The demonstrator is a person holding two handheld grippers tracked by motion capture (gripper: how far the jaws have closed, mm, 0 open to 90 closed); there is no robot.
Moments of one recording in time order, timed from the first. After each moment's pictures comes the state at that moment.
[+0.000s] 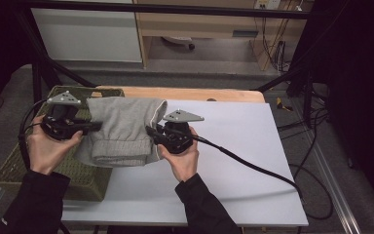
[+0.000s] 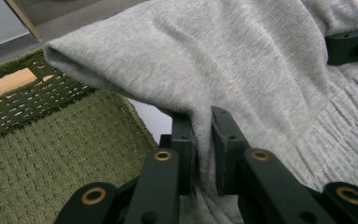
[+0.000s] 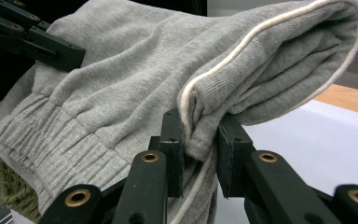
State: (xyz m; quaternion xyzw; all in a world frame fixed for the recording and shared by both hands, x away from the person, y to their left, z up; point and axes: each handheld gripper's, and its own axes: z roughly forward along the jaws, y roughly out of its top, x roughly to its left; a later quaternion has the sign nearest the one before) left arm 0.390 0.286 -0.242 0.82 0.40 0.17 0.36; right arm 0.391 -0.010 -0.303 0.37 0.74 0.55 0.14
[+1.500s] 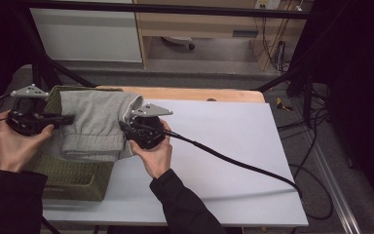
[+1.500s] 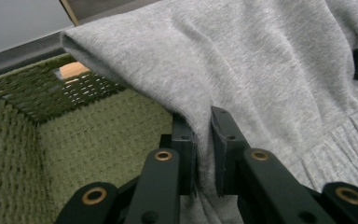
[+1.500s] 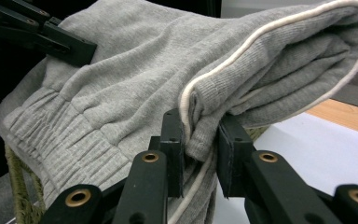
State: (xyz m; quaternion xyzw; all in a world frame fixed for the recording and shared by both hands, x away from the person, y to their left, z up) left arm 0.387 0.341 -0.225 0.80 0.45 0.21 0.34; right arm 0.394 0.056 -0.288 0.34 0.74 0.56 0.14
